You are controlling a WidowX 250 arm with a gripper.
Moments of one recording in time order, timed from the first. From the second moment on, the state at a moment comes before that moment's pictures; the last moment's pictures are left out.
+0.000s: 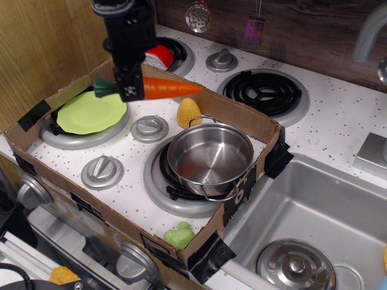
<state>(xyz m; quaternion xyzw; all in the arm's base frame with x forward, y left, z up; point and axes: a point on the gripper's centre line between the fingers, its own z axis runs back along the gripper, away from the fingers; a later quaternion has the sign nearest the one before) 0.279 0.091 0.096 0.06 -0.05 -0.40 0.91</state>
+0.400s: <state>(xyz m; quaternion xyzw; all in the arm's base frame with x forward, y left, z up) 0.280 0.034 0.098 0.05 -0.05 -0.36 0.93</state>
